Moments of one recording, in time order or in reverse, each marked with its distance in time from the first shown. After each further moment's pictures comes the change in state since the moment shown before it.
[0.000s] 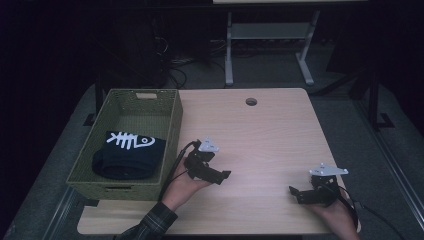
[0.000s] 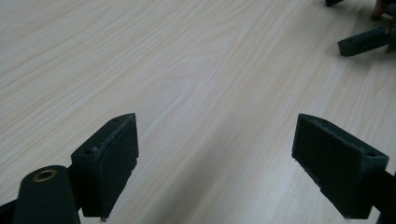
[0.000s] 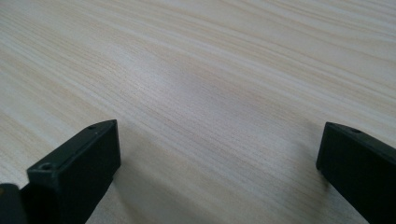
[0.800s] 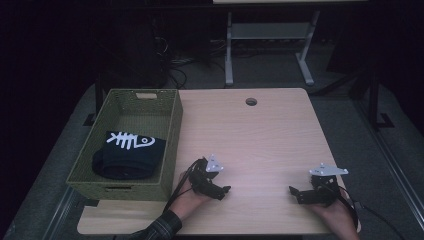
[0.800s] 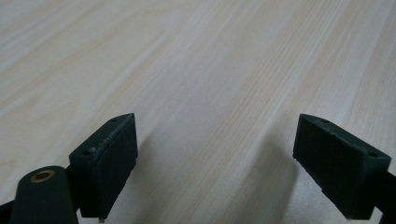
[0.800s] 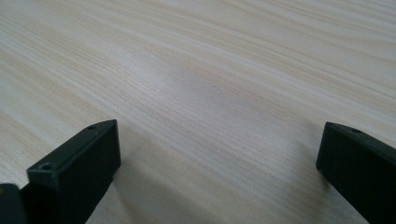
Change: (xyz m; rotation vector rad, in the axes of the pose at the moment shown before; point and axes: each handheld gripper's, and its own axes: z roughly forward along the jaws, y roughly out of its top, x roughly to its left) left arm -0.011 -0.046 0.042 0.057 0.033 0.087; right arm 0.000 0.000 0.000 0.000 0.000 0.000
